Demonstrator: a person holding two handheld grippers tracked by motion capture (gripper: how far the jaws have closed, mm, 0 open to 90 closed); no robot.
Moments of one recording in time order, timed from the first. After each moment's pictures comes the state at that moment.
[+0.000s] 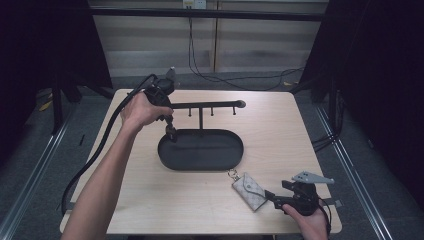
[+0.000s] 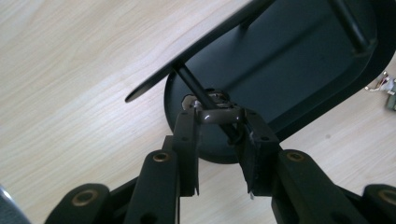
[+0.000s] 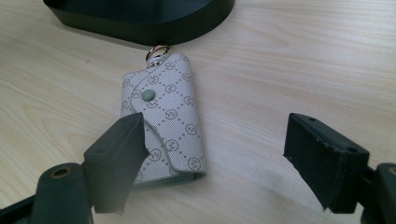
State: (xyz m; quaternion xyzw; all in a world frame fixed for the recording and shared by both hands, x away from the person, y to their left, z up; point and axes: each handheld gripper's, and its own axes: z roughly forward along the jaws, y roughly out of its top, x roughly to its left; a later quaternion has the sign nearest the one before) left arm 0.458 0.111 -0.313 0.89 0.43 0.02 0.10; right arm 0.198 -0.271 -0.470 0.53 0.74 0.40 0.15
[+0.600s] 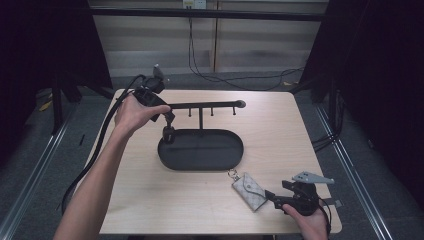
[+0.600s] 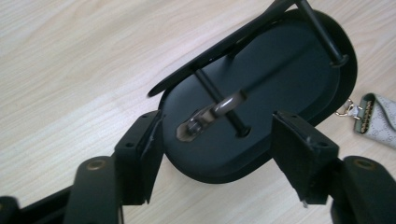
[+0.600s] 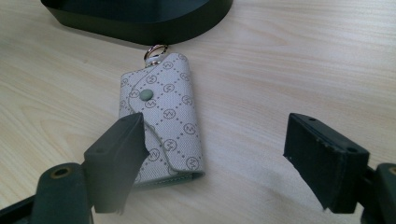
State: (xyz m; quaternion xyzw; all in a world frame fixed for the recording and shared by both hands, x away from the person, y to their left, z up) left arm 0.448 0.143 -0.310 0.87 0.45 0.02 0.21; right arm 0.198 -0.271 -0.470 0.53 0.73 0.40 0.15
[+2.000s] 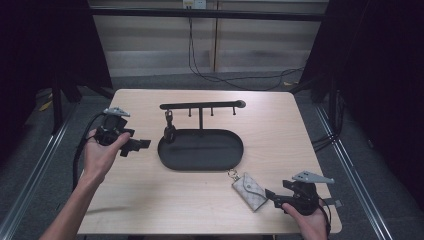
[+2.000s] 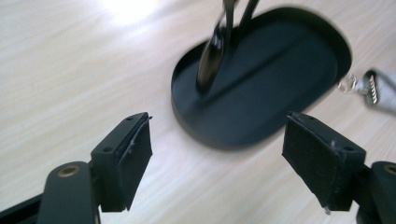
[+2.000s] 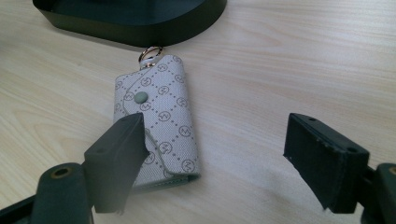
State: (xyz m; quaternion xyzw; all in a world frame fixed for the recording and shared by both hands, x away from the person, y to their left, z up) left arm 0.355 0.235 -0.366 0.84 0.41 0.08 0.35; right arm 0.199 -0.271 -0.470 0.54 0.73 0.39 0.15
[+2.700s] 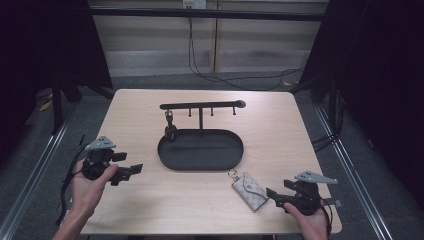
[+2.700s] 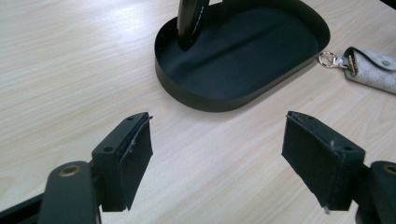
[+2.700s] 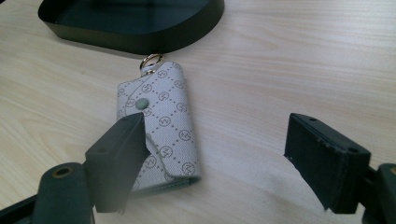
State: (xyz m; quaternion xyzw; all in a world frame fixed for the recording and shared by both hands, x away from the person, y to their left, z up) left arm 0.288 0.263 -0.399 0.82 0.40 0.09 0.40; right arm 0.198 -0.274 -0.468 0.55 0.72 0.40 0.14
